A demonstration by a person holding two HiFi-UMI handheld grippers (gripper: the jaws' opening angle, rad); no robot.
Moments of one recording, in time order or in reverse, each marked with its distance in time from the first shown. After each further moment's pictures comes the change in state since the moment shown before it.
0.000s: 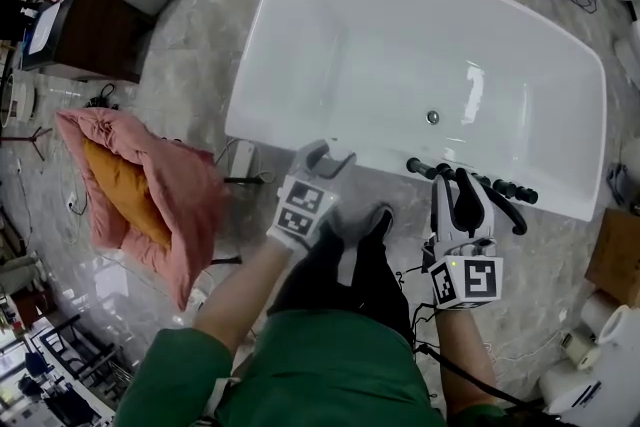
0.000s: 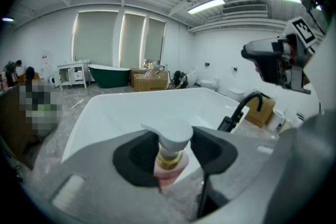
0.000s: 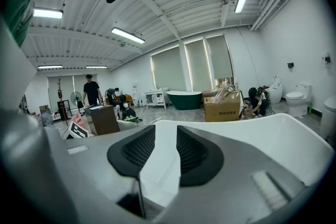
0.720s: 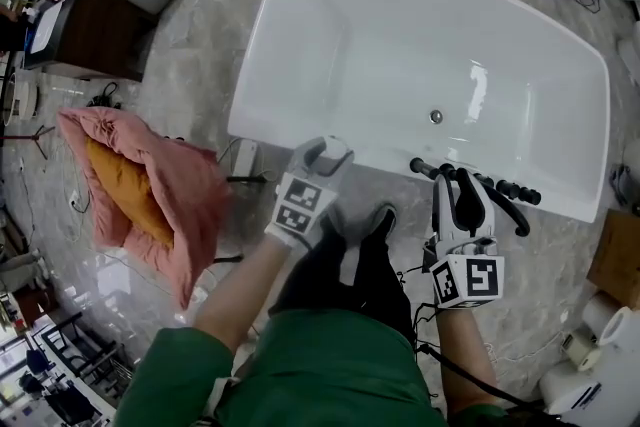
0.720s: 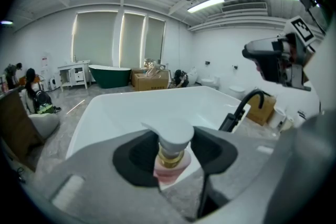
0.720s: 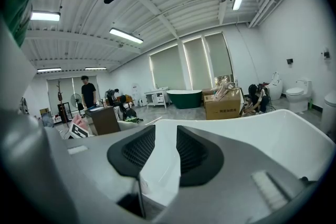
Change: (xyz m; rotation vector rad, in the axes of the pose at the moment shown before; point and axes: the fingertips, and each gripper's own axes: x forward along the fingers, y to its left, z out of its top) left arm 0.006 0.007 -0.008 0.017 0.012 0.012; right arm 0.003 -0.008 -0.011 0.034 0.006 0.006
